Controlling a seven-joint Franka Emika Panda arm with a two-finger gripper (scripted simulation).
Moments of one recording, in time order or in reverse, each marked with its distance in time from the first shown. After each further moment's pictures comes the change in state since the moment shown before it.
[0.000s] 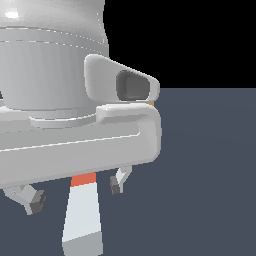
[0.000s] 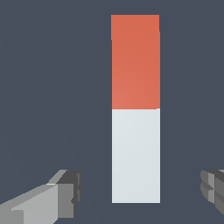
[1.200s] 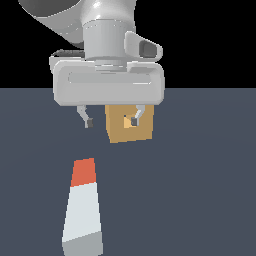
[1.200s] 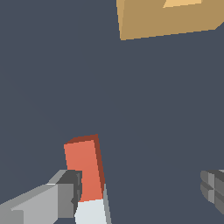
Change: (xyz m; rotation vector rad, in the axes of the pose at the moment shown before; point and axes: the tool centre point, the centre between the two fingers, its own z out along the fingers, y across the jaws) arm 0.116 0.065 -0.056 0.009 0.000 0.150
